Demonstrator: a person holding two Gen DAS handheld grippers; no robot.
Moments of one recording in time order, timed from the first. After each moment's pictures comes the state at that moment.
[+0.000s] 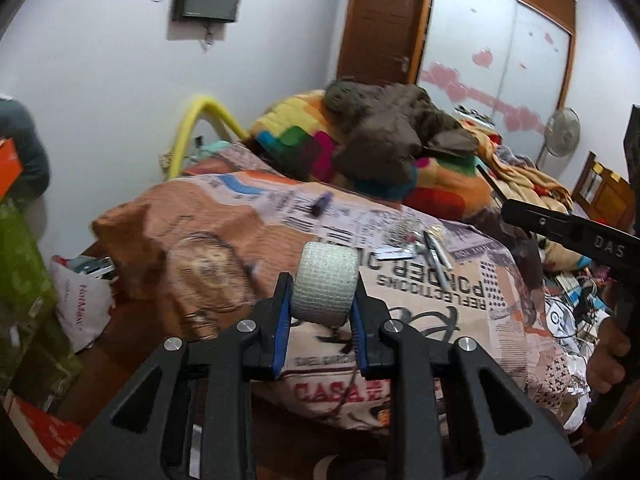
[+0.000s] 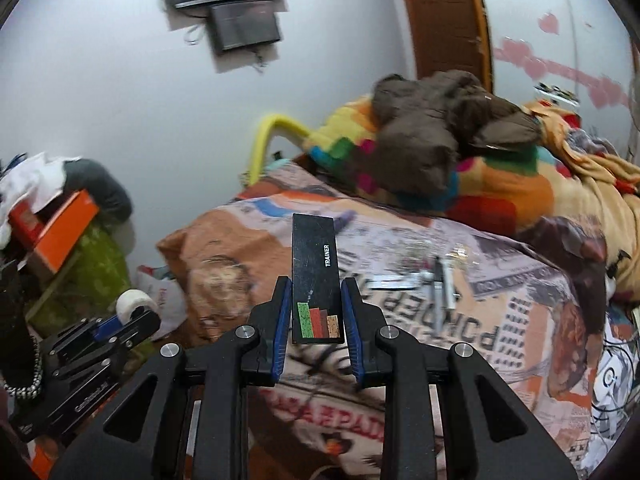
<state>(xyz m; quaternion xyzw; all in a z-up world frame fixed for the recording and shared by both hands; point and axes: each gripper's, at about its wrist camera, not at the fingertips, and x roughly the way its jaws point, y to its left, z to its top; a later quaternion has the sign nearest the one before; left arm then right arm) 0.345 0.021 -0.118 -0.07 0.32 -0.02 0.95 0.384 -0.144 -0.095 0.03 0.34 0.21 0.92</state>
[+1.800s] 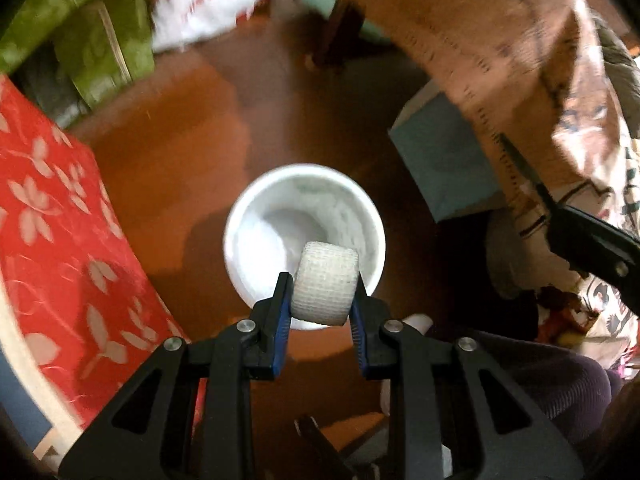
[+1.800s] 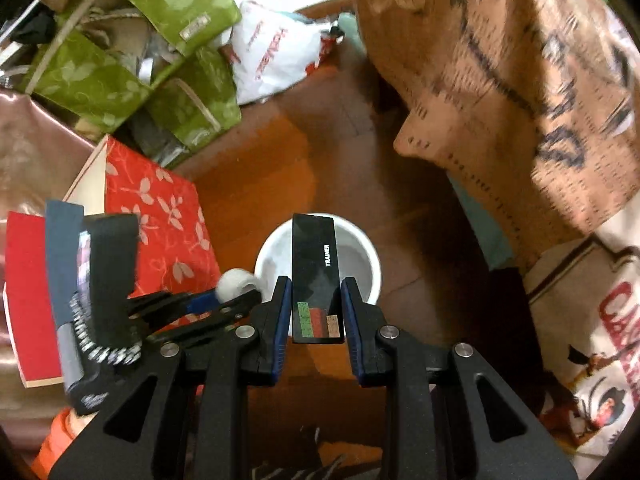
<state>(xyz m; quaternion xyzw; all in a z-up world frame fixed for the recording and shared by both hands) 0.217 0.260 -0.451 -0.31 0.60 0.15 0.73 0.309 0.154 -0.357 -0.15 0.61 0.39 0.67</state>
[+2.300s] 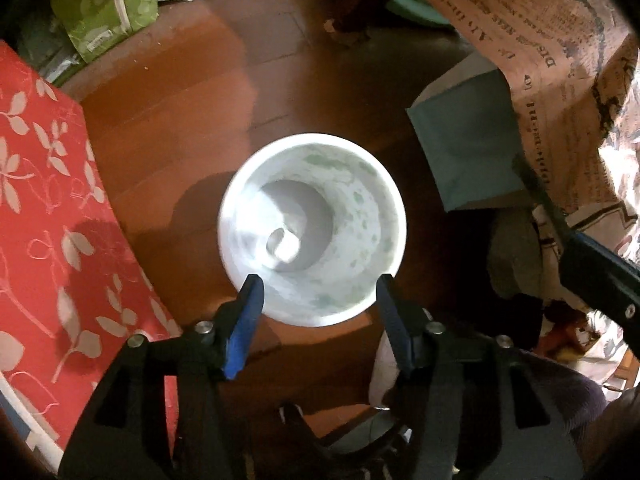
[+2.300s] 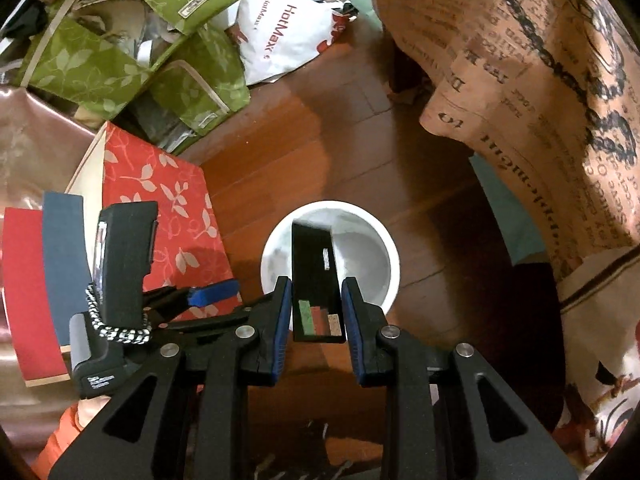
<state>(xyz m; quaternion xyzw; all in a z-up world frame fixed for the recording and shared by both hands) 0.216 0.274 -0.489 -0.35 0.62 0.16 0.69 0.311 0.163 -0.382 -0.15 0.63 0.40 0.65</state>
